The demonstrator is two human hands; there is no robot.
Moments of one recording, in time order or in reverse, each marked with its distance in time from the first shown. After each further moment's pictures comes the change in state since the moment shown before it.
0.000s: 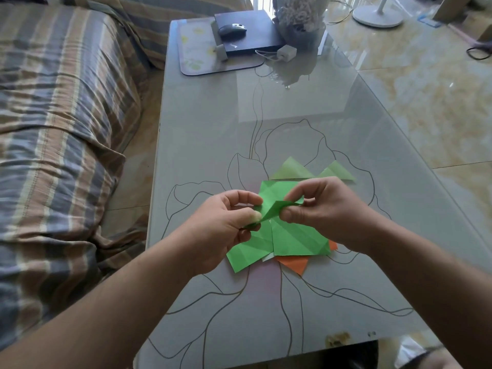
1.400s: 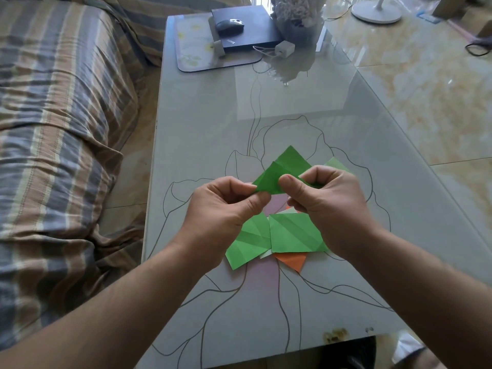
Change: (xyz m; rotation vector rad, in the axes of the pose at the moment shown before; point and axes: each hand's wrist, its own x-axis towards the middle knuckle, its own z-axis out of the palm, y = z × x) left_hand -0.001 -0.006 0.010 -0.052 0.119 0.374; right_hand -0.008 -0.014 0.024 0.193 0.421 -0.030
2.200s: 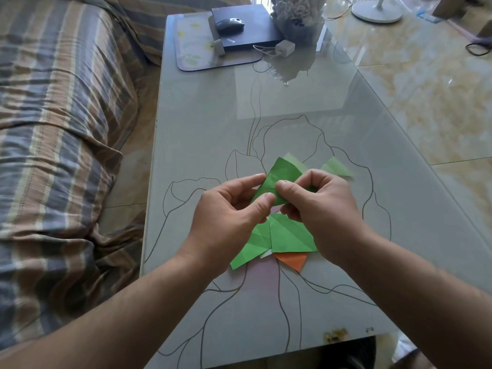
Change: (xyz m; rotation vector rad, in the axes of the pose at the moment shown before) left_hand -0.006 -0.007 0.006 0.111 -0.025 0.043; right_hand -0.005 0.005 0.010 0.022 0.038 0.098
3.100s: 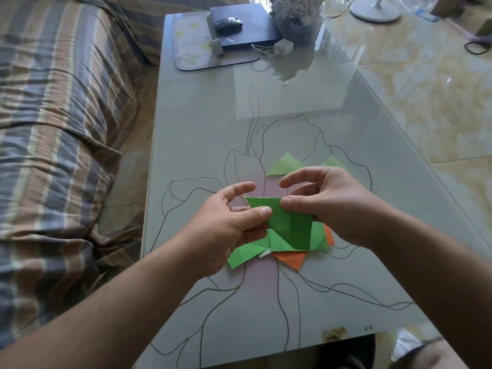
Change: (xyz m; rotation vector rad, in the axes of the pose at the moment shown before) left_hand 0.005 0.003 -0.007 -0.230 -0.081 -0.412; right_hand 0.012 -0.023 -0.032 -0.236 -0.328 0.158
